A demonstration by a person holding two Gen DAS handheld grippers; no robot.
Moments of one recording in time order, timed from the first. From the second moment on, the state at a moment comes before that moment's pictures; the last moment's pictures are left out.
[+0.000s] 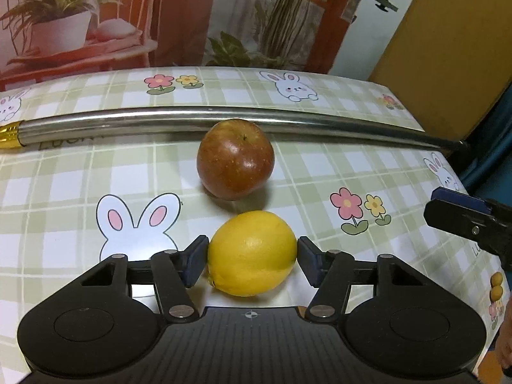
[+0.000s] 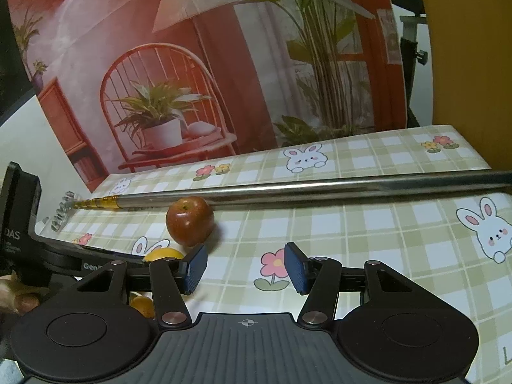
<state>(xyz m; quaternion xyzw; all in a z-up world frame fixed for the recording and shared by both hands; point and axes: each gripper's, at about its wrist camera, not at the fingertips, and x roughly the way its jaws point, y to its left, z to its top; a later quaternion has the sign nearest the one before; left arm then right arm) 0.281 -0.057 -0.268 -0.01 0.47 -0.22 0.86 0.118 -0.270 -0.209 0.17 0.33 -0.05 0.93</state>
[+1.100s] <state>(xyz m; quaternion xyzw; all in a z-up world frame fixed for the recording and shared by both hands) 0.207 0.069 -0.214 -0.09 0.39 -0.16 0.90 0.272 -0.211 -0.247 0.09 0.37 0.04 0.92</state>
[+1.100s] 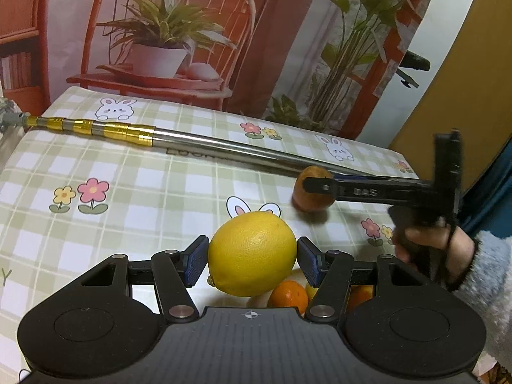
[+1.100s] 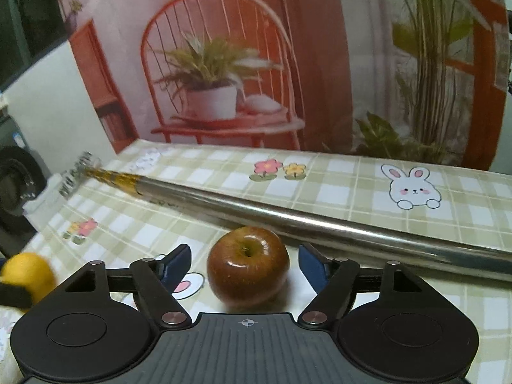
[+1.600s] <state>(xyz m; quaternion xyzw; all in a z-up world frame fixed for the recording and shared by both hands) 0.186 0.075 -0.225 -0.11 0.40 -0.18 0.89 0.288 -0.202 -0.265 0.08 0.41 0.03 0.91</state>
